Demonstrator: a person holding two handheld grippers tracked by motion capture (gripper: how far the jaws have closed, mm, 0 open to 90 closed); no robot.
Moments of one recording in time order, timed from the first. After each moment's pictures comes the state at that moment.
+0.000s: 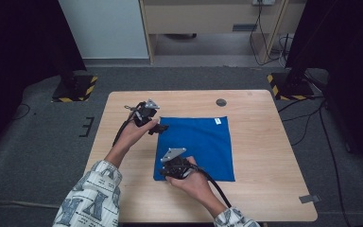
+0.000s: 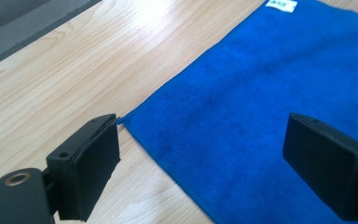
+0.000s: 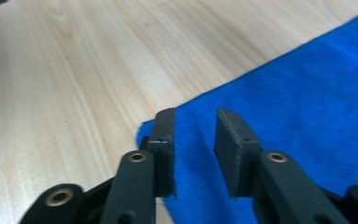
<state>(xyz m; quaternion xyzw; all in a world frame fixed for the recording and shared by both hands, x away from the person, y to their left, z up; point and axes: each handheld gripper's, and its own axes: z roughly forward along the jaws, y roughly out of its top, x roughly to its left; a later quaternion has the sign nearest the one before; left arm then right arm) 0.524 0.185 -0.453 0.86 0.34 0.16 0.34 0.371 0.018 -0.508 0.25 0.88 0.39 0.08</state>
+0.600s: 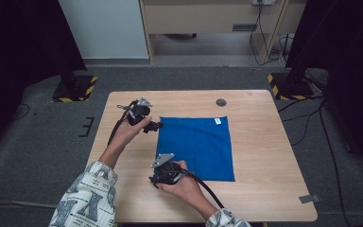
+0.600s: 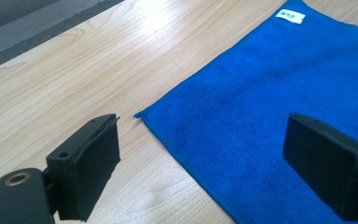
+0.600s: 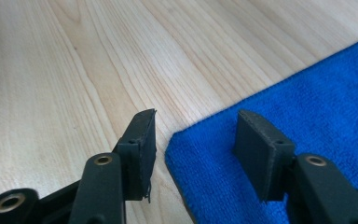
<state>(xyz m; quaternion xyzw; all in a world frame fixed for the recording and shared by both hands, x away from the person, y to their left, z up) 0.527 0.204 -0.452 0.84 0.36 0.15 0.37 0.364 0.047 -0.524 0.24 0.89 0.37 0.08</state>
